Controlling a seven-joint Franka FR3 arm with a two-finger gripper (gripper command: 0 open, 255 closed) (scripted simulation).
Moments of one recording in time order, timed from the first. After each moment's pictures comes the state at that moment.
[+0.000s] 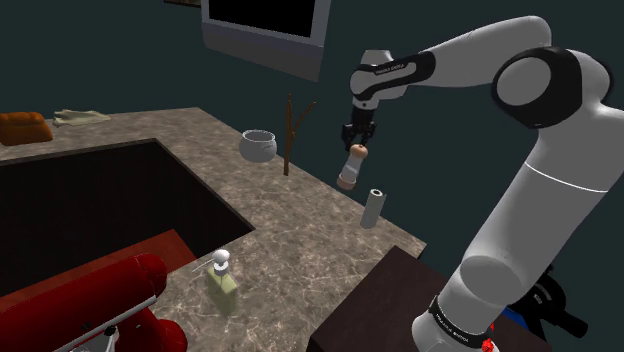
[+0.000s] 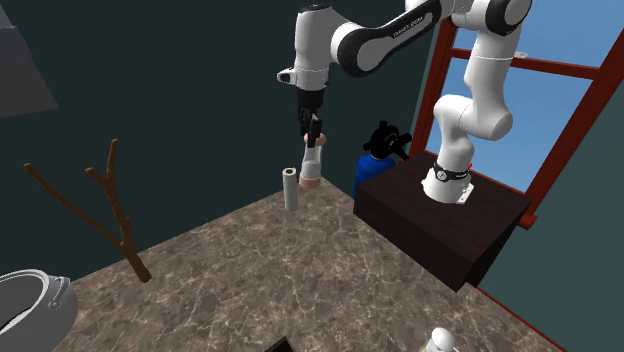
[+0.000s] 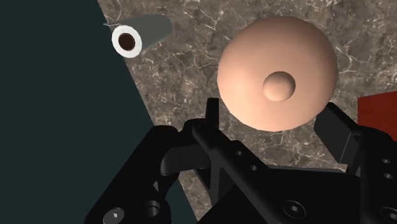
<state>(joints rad) -0.12 0.01 -0.27 -1.96 -0.08 2.01 -0.05</state>
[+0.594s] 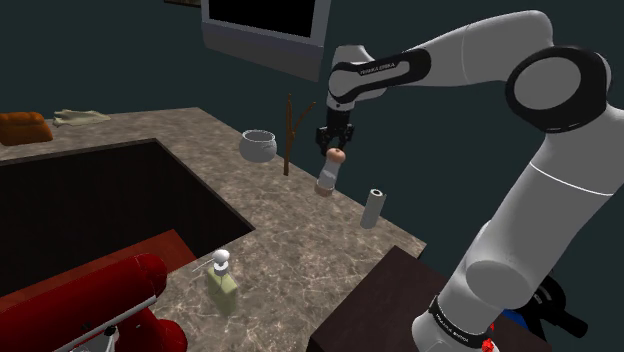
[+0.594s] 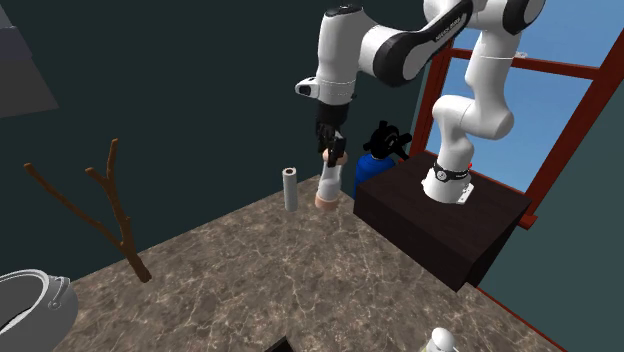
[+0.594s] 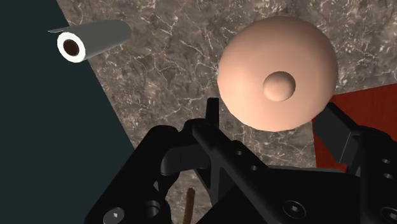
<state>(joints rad) -0.01 -0.02 -0.16 -1.99 -0.10 2.00 0.18</state>
